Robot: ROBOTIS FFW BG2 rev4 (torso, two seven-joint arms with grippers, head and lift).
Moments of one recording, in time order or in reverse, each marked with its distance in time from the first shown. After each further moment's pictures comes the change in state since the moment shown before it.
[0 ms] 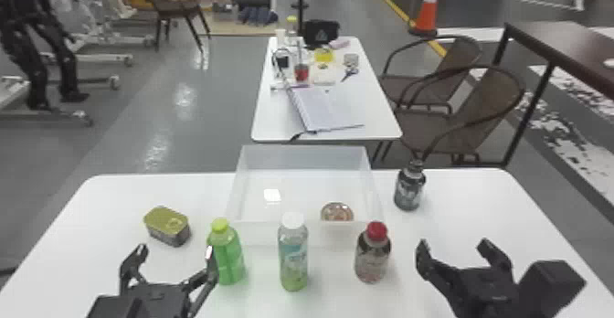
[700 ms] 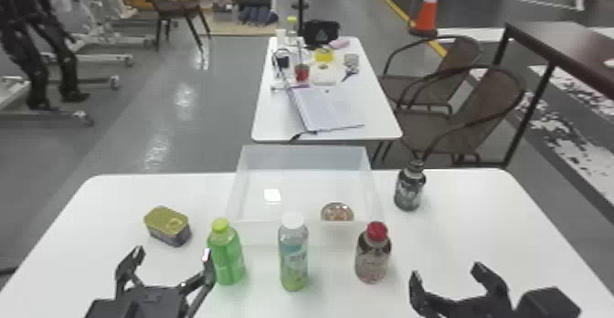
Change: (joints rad) left arm 0.013 0.000 0.008 -0.011 -0.008 0.001 0.002; right arm 0.120 -0.031 0.033 -0.091 0.068 0.038 0.017
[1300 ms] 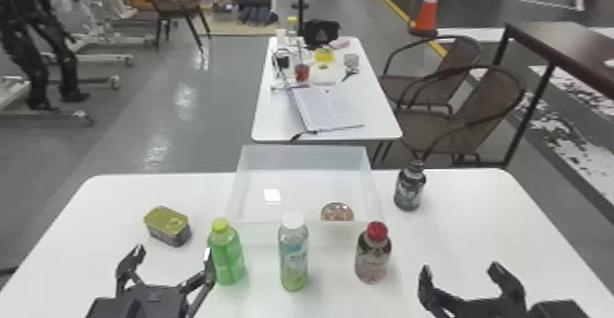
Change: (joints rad) left arm 0.001 0.000 -0.001 -0.007 -0.010 0.007 0.003; right arm 0.027 0.034 0.000 -0.006 0.049 -0.099 -0.098
